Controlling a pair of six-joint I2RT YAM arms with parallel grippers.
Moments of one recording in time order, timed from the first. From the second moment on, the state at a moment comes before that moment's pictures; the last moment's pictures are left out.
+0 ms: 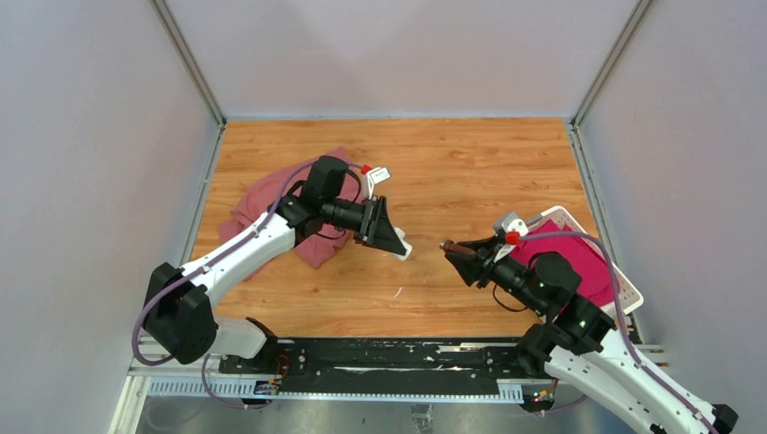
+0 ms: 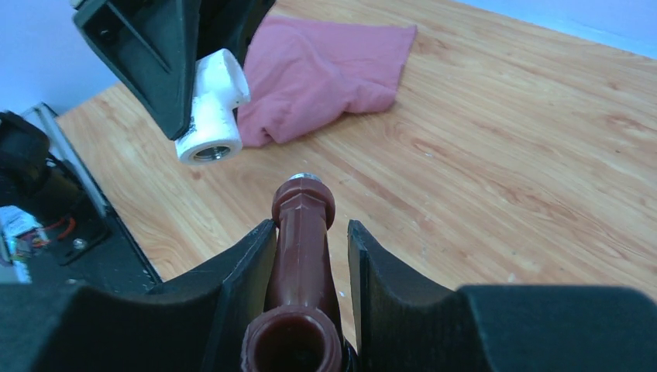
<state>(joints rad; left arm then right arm) -0.60 1.35 1.02 -0.24 1.01 -0.64 0.80 0.34 0.48 -0.17 -0.03 0.14</state>
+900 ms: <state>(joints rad) -0.73 1.60 0.90 -0.42 -0.18 -0.44 0.80 0.73 0.62 -0.52 0.27 0.30</state>
